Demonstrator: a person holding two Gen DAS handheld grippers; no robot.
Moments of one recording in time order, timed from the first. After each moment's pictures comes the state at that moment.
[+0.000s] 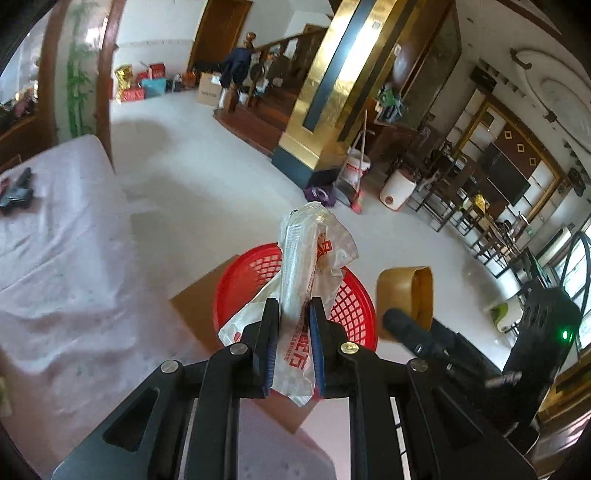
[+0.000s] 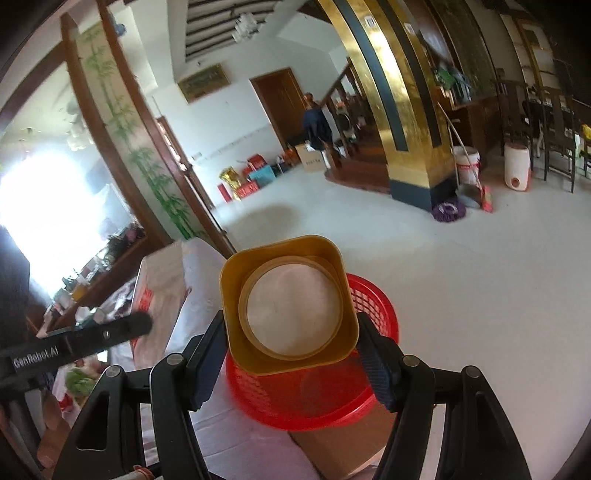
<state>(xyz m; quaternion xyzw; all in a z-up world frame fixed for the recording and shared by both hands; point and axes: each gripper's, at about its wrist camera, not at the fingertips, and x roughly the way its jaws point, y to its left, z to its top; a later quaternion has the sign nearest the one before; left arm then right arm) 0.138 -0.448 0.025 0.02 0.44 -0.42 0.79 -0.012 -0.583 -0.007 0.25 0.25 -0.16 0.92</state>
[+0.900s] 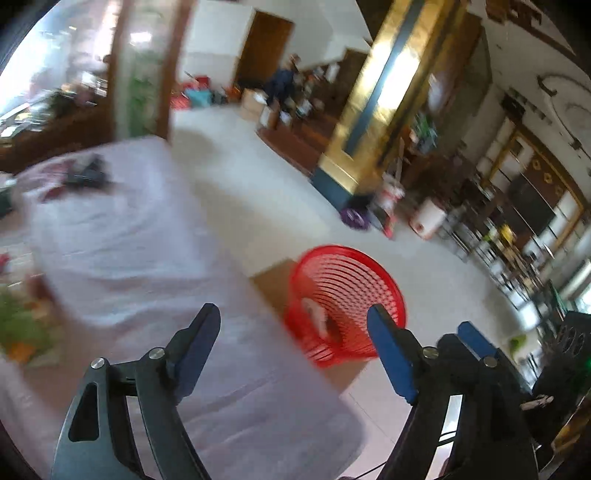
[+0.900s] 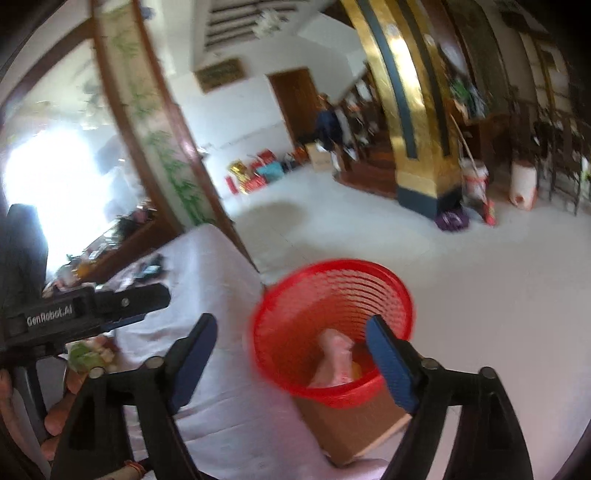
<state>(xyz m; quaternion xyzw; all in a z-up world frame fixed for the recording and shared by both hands) 0.105 -0.309 0.068 -0.02 0.40 -0.34 0.85 -0.052 -0.494 0.030 0.20 0.23 -0.13 0.94</state>
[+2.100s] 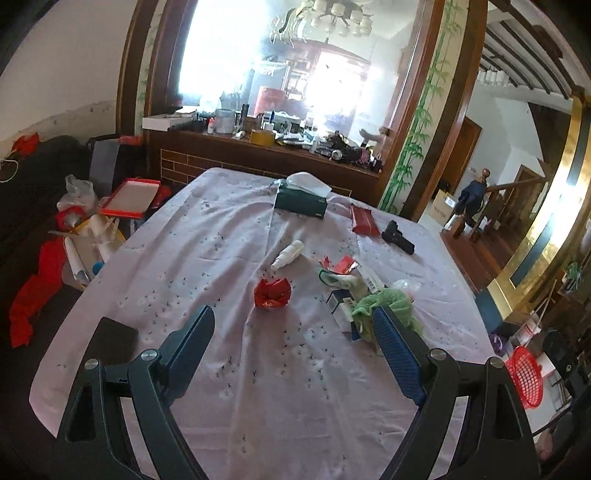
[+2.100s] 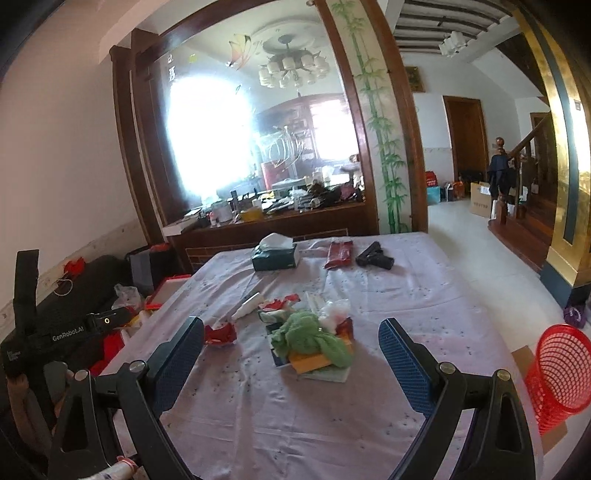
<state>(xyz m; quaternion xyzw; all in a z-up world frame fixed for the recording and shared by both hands) 0.073 0.124 0.086 -0.13 0.32 0.02 0.94 0.039 -0.162 0.078 0.07 0.22 0.14 0.96</state>
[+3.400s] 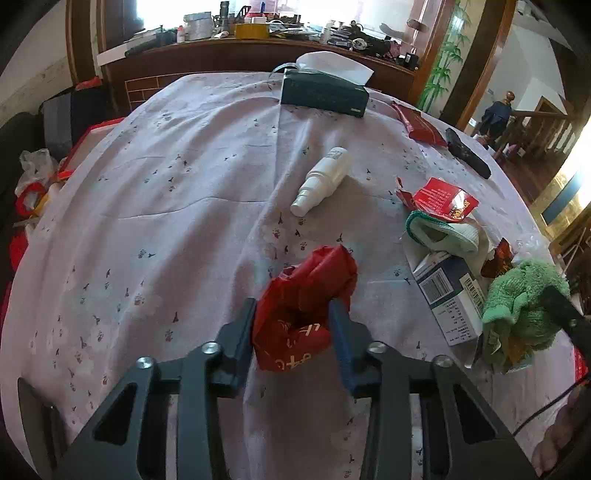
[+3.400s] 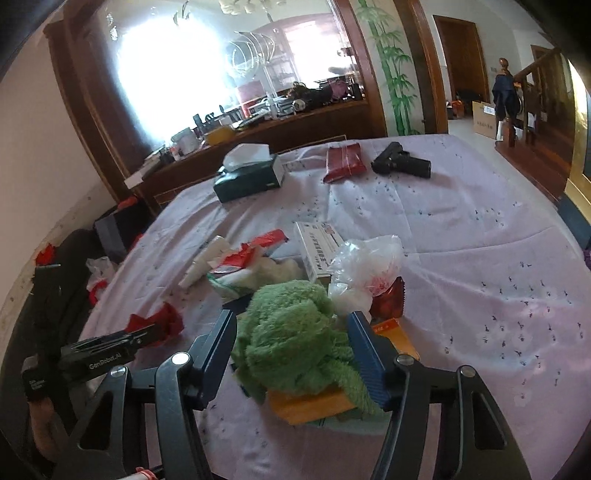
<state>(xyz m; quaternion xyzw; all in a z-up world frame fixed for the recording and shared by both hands) 0.260 0.143 -0.070 -0.07 0.47 0.01 0.88 0.239 -0.113 -0.067 0.11 0.37 0.13 0.91</state>
